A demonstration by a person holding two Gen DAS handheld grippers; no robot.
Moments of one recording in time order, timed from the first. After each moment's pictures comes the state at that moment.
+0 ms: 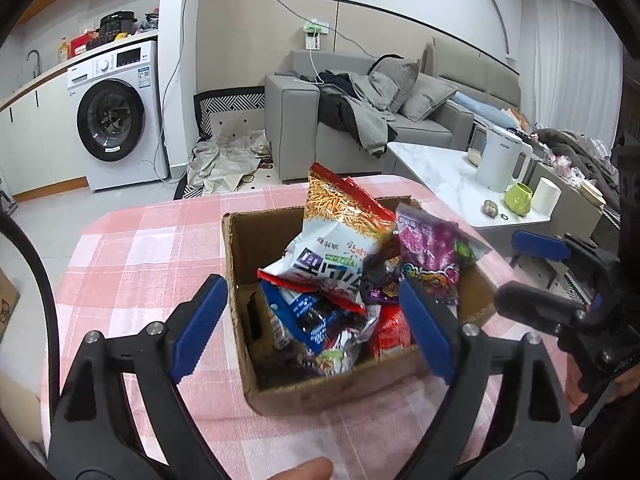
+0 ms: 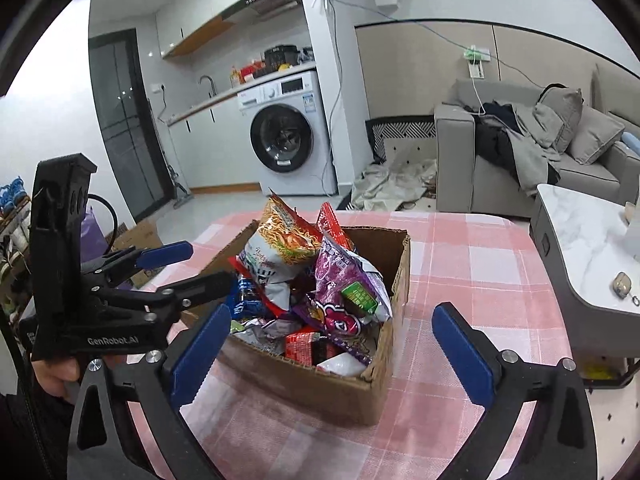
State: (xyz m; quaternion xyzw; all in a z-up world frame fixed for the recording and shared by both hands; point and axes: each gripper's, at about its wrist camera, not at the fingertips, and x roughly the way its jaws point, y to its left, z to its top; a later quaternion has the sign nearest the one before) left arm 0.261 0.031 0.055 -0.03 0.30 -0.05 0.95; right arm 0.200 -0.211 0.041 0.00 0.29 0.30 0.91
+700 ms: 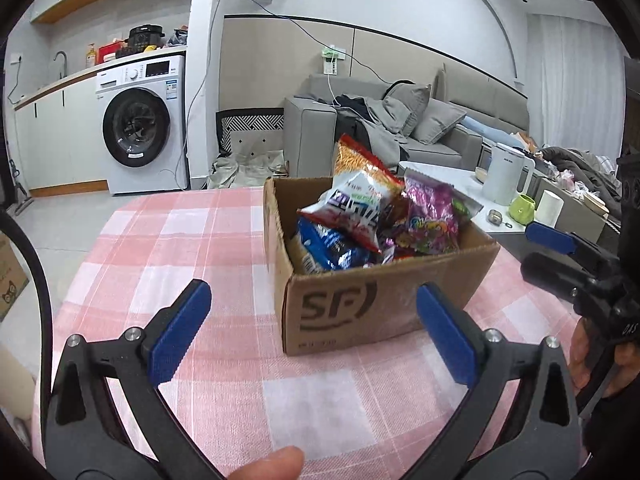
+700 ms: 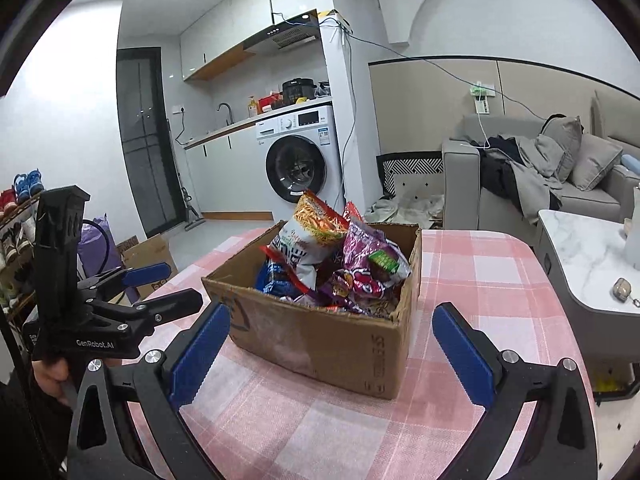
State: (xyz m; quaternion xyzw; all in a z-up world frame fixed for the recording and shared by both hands) left arm 0.144 0.056 0.030 -0.05 0.25 -0.02 0.97; right arm 0.133 -0.223 0.014 0.00 0.21 0.31 0.93
